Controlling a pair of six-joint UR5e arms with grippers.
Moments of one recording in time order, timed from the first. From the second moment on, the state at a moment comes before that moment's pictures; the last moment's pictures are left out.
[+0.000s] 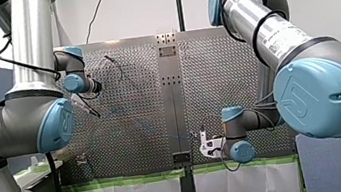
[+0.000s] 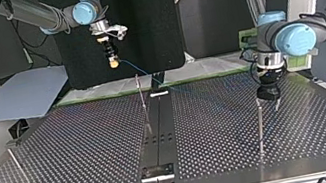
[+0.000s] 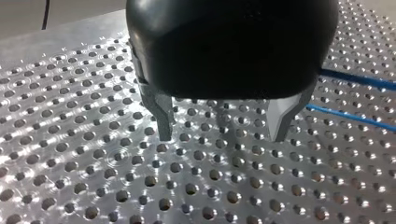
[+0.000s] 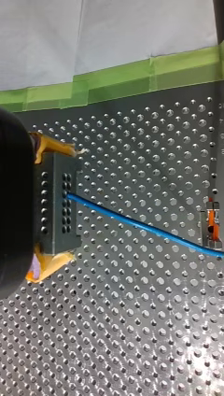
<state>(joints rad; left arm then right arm) 0.15 -1.77 -1.87 -2.64 -1.39 -2.53 2.08 -0.70 1.95 -1.15 1.57 1.63</state>
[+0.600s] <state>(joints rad) 0.17 -1.72 -1.93 -2.66 -1.35 -2.48 2.08 -0.70 1.95 -1.15 1.56 1.63</state>
